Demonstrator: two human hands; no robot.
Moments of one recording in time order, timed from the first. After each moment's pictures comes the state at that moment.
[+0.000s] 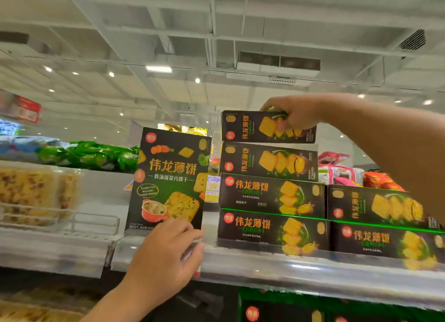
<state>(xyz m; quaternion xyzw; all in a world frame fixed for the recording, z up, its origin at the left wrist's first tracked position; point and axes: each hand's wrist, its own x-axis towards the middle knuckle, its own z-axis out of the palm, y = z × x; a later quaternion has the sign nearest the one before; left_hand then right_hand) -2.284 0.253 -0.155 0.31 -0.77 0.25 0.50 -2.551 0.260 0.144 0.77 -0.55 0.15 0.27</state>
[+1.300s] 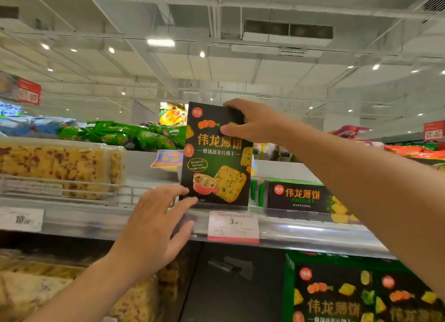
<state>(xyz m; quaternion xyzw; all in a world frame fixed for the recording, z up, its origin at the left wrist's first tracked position) -2.169 0.257 -0.170 0.35 -0.76 0.34 0.43 -2.399 0.220 0.044 0.83 -0.43 0.31 0.14</state>
